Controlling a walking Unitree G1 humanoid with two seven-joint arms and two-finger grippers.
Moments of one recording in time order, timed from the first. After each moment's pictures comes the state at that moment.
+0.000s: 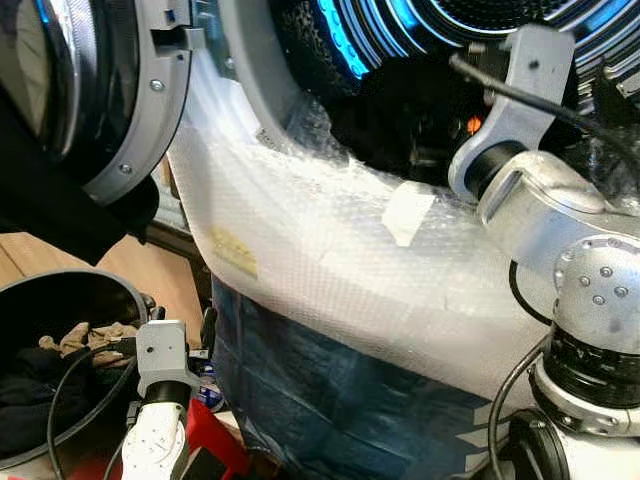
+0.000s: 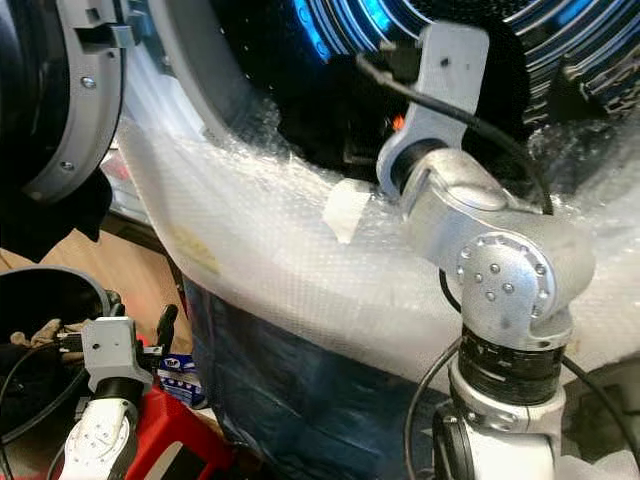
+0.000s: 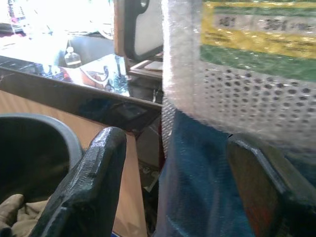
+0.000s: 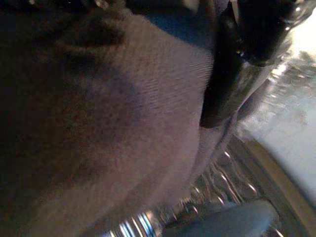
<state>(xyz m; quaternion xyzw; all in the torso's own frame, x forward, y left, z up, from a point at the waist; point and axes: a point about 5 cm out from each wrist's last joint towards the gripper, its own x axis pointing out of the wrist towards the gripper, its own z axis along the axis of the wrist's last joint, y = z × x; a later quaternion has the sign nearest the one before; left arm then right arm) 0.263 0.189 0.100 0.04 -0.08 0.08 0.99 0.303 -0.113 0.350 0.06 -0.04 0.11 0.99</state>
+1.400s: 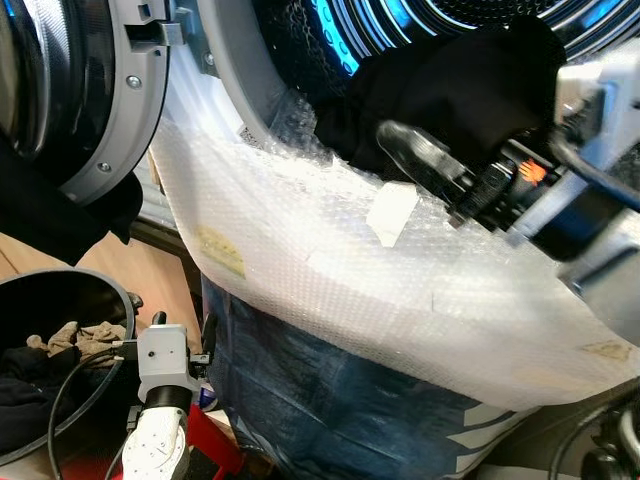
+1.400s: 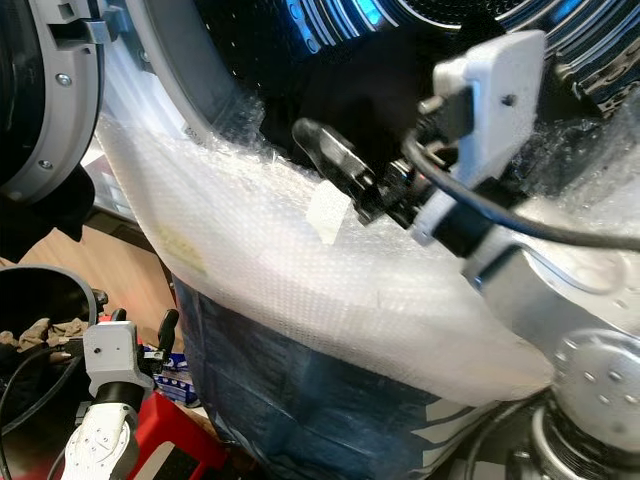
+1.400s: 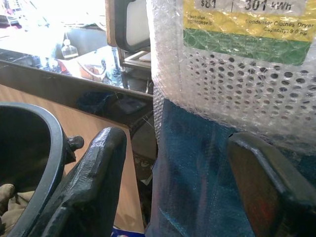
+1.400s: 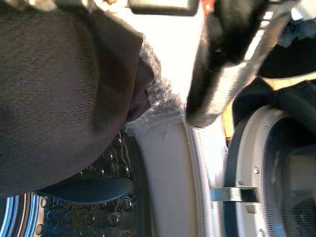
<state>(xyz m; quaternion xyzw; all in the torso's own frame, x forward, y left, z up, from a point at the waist) 0.261 0.190 0.096 0.04 -0.07 0.08 0.99 0.250 -0.123 0.350 -0.02 -0.12 0.33 0.94</state>
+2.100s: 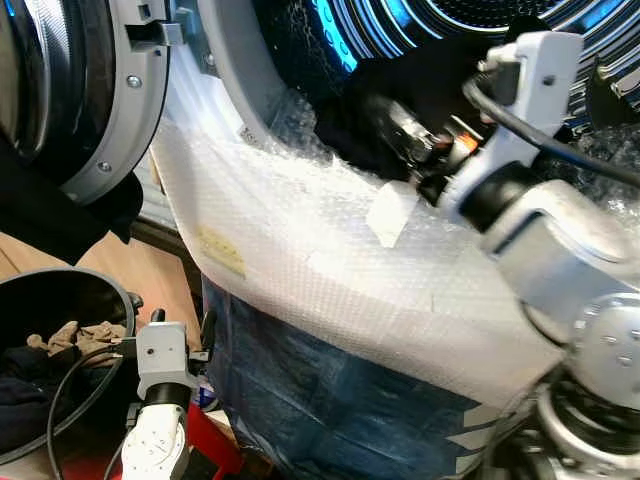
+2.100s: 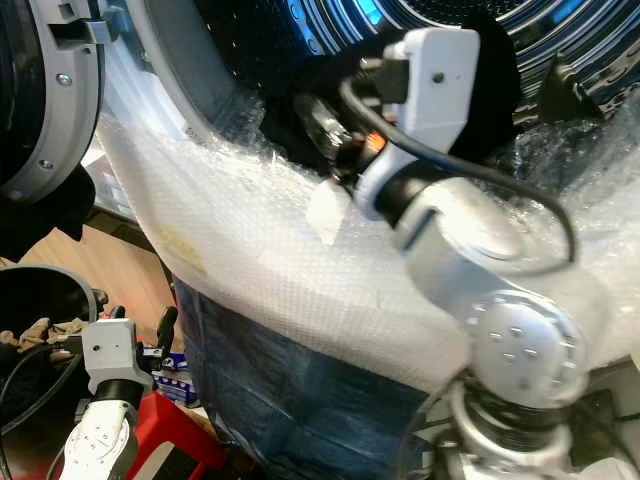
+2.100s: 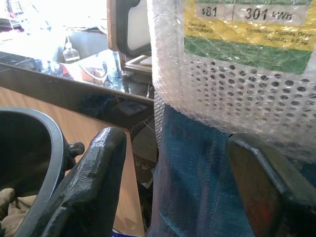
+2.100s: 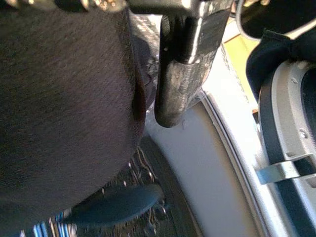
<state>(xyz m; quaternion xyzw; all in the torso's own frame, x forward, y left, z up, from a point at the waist) 0.263 0.191 0.099 0.04 -0.07 0.09 0.99 0.274 -0.085 0.345 0.09 -0.08 0.27 0.96</state>
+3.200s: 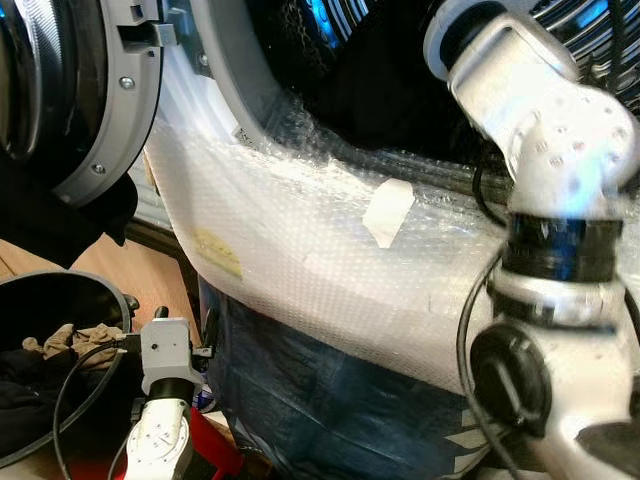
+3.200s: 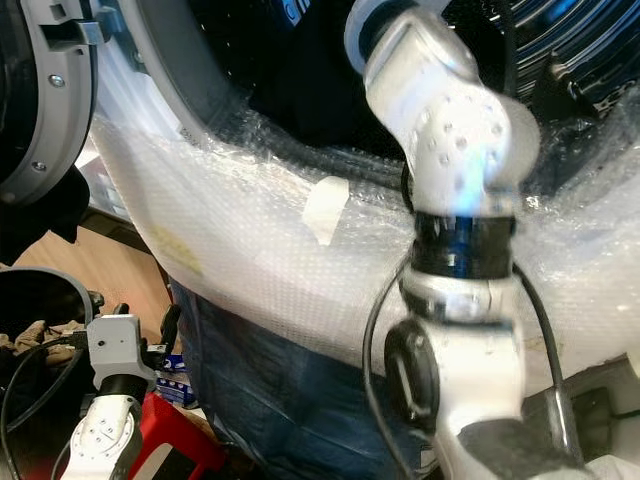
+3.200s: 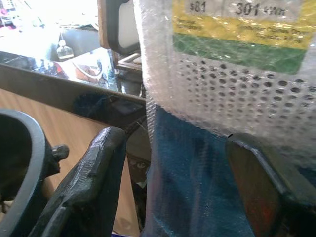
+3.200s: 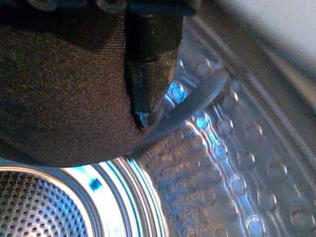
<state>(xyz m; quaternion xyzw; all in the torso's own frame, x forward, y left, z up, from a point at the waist) 0.269 0.187 0.098 0.04 -0.07 0.08 0.99 0.358 -0.081 0.441 0.23 -0.12 0.14 0.96</state>
